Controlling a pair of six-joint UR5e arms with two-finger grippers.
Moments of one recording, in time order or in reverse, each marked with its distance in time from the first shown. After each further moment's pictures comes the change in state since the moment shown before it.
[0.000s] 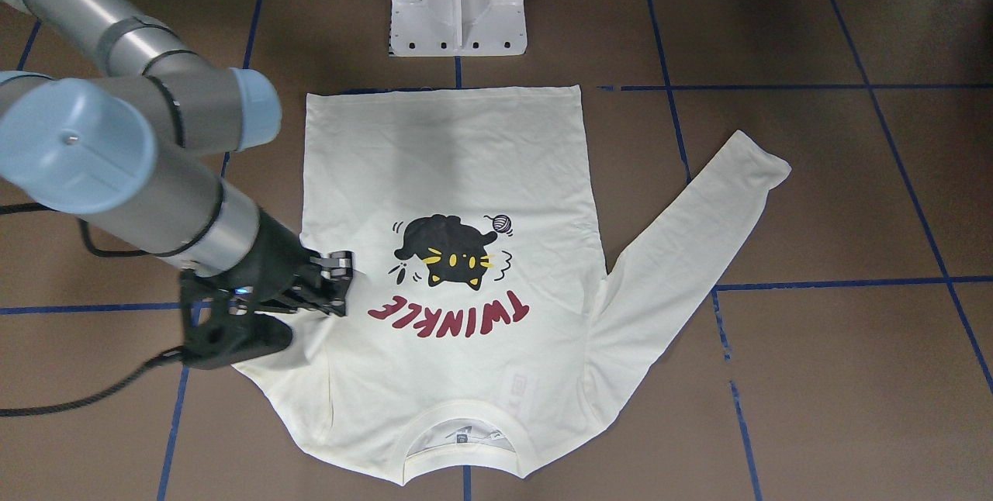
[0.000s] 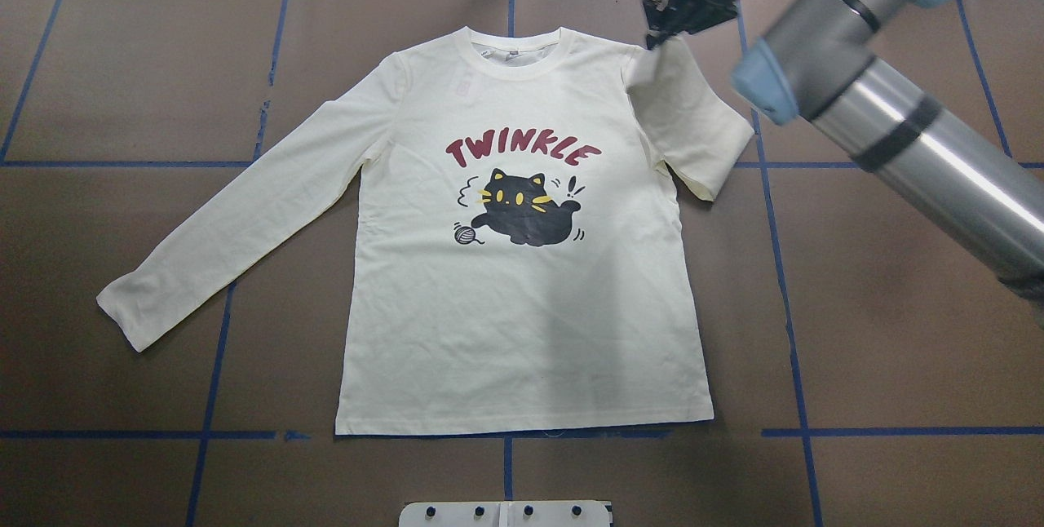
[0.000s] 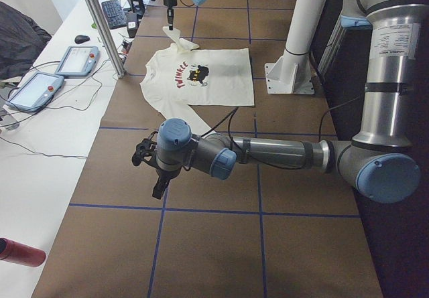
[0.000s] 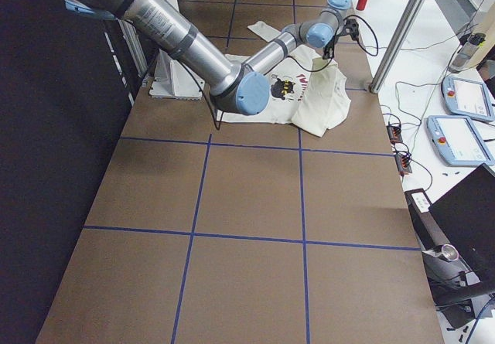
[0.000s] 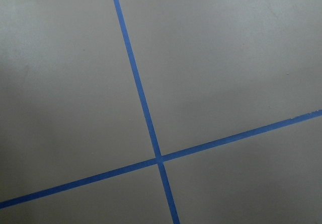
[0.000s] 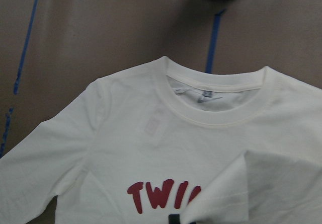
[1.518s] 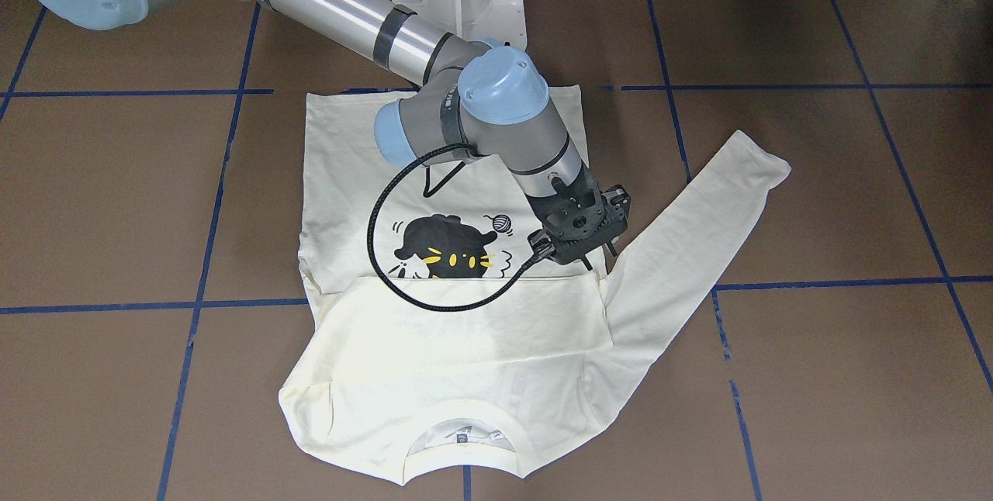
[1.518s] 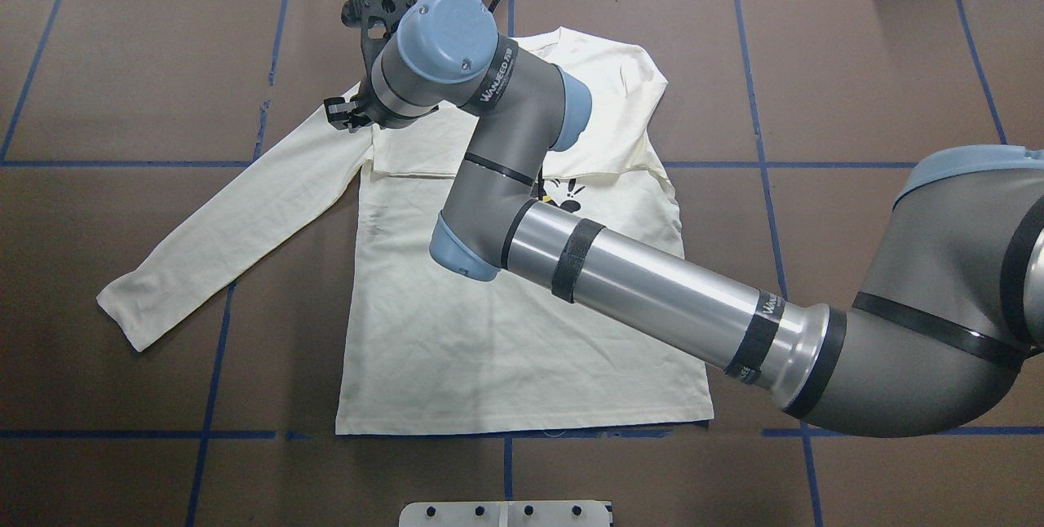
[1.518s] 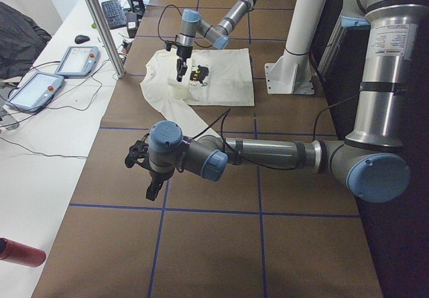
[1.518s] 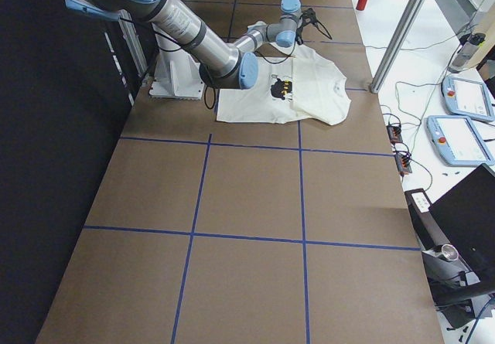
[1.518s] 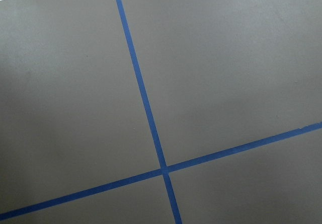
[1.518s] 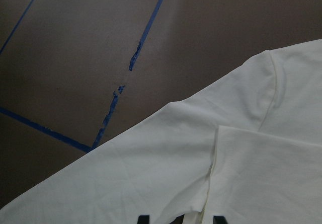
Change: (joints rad) left arm 0.001 -0.044 0.075 -0.037 0.000 0.001; right arm -0.291 0.112 -0.219 0.450 -0.358 0.149
